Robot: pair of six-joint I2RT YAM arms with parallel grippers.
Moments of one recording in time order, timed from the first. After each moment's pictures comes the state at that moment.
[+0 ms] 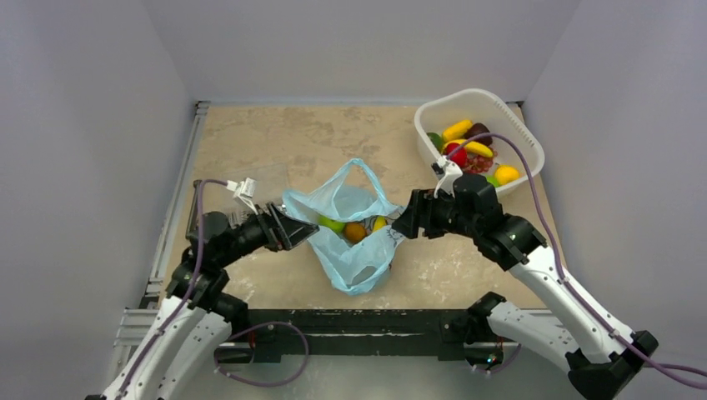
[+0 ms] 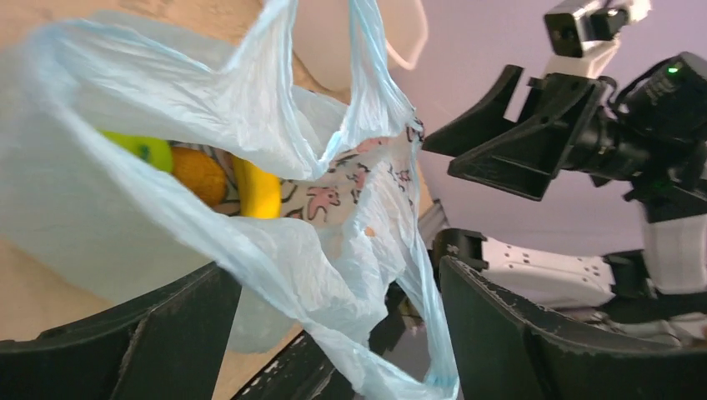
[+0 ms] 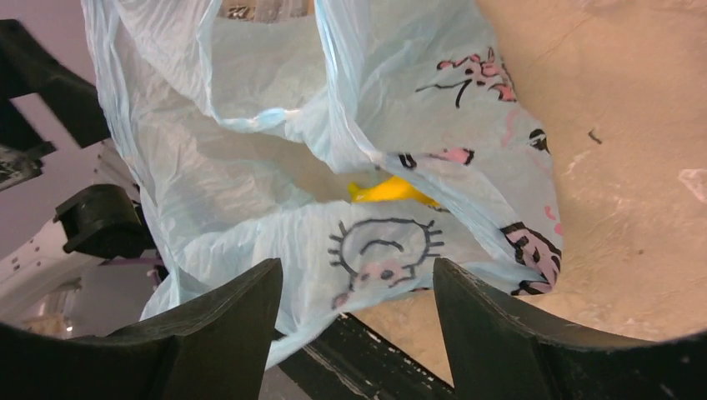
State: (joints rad) left arm -0.39 0.49 0.43 -0.08 0.54 -0.92; right arm 0.61 0.83 0.88 -0.62 -0.21 0.56
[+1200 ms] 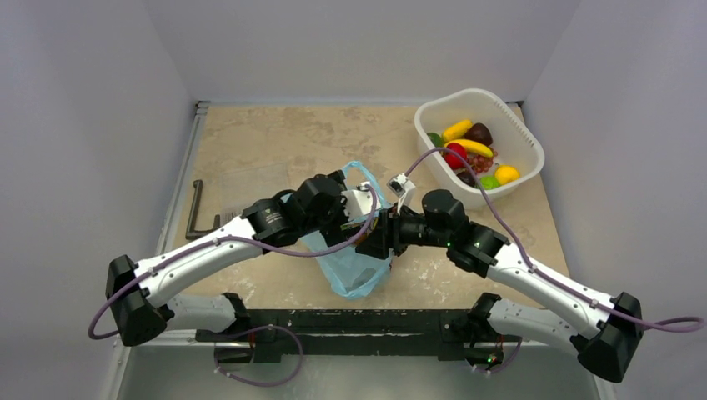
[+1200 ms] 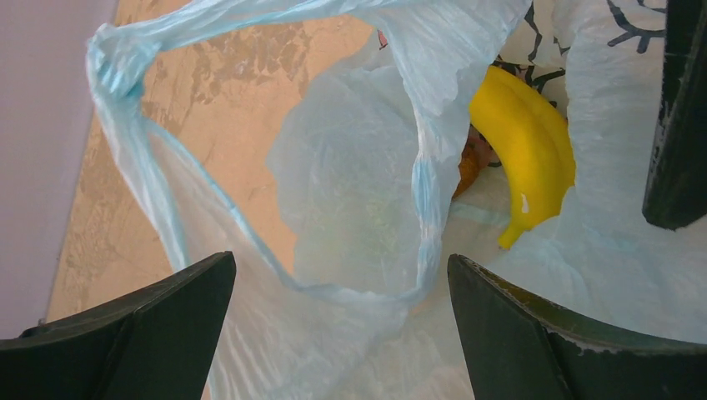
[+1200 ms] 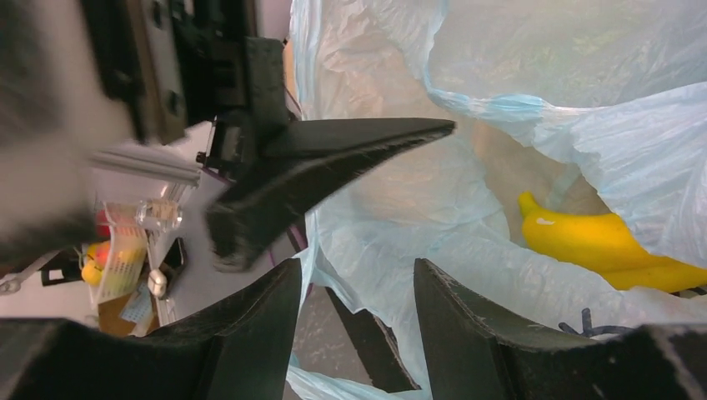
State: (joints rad) left arm -0.95 1.19 1.10 -0.57 -0.17 0.41; right arm 0.84 0.95 0.76 -0.21 -0.39 0.66
